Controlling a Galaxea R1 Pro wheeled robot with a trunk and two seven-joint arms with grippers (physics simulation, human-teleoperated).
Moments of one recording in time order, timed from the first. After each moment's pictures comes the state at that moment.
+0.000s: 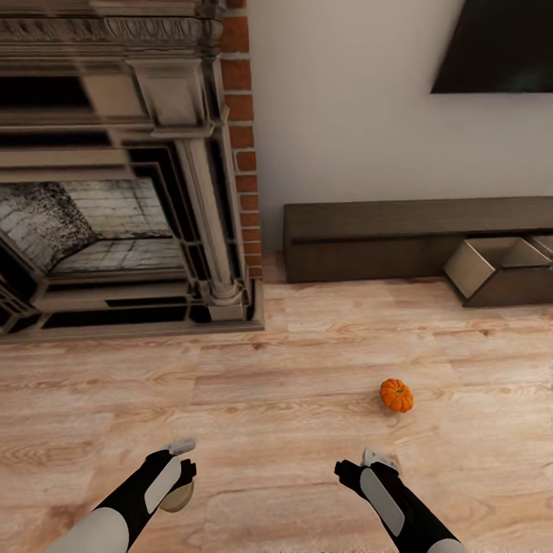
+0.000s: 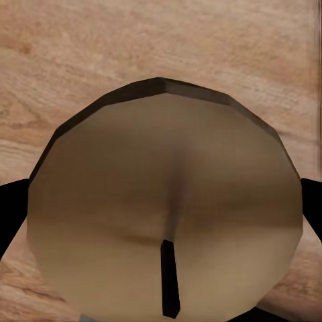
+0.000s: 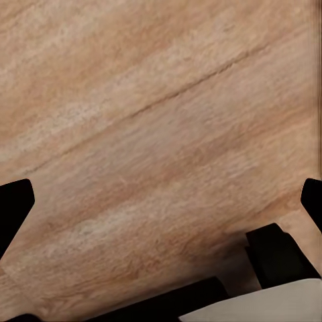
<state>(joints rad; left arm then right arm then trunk) -0.59 0.05 -0.26 -0.47 0.64 0.44 0.44 -0.47 -0.01 0.28 -0.67 -0.78 0.39 -0.42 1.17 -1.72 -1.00</state>
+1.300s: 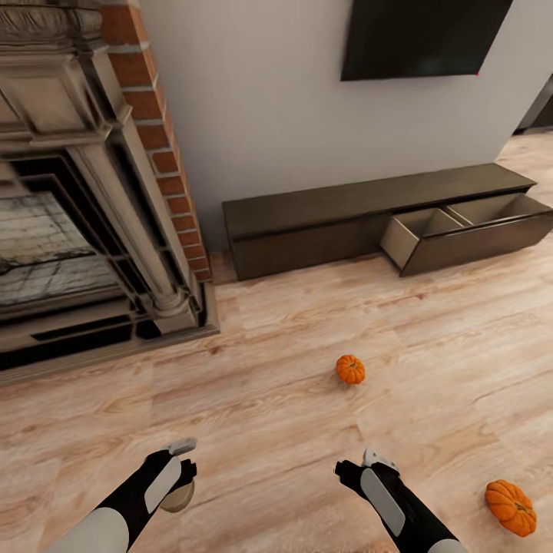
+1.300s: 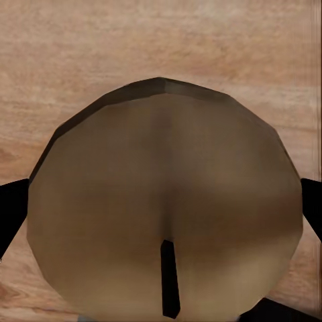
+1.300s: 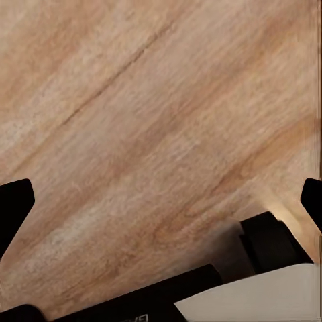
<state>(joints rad) -0.59 0.05 -0.26 -0.47 0.65 0.44 0.44 -0.47 -0.01 0.27 -0.66 -0.78 0.39 -0.42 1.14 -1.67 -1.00</state>
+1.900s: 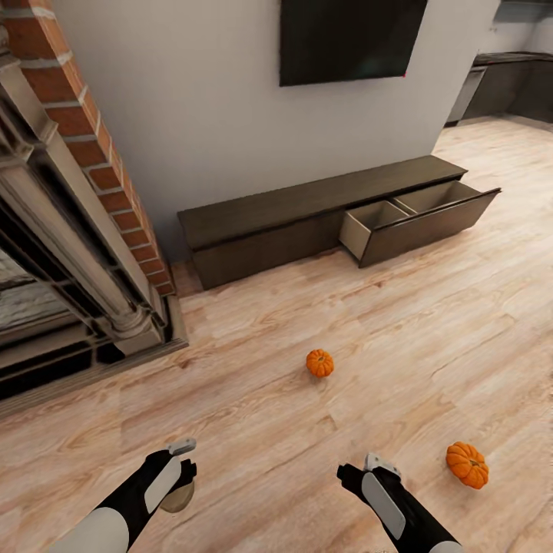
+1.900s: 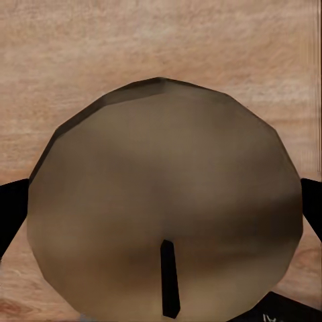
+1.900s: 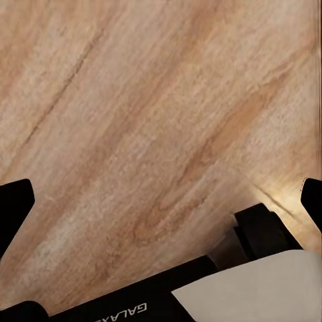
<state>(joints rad) -0.59 0.05 -0.26 -0.47 0.65 0.44 0.44 -0.47 -0.01 0.27 -0.63 -0.79 0.35 -0.41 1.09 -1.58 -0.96</state>
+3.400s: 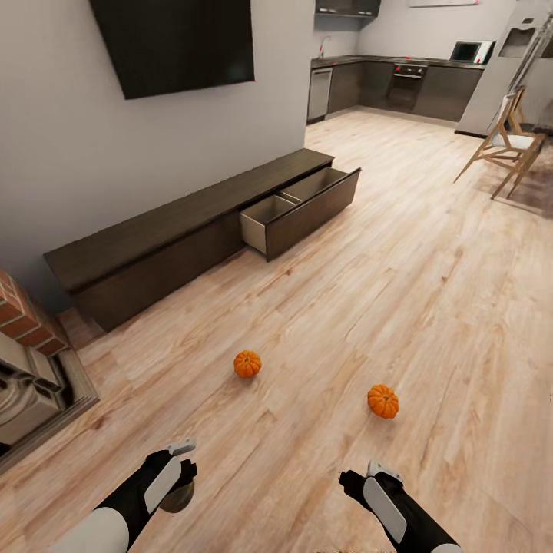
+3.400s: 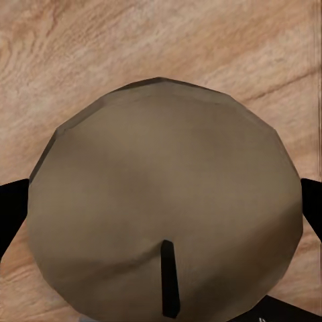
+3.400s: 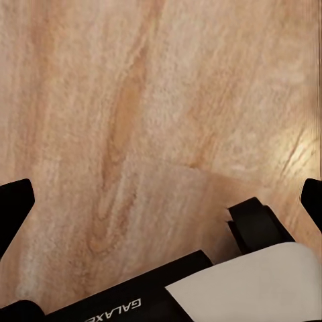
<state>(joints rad) -0.59 0.05 -0.26 -0.47 0.65 0.44 0.44 -0.47 -0.01 0.26 -0.59 -0.79 0.34 -0.41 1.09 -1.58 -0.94</state>
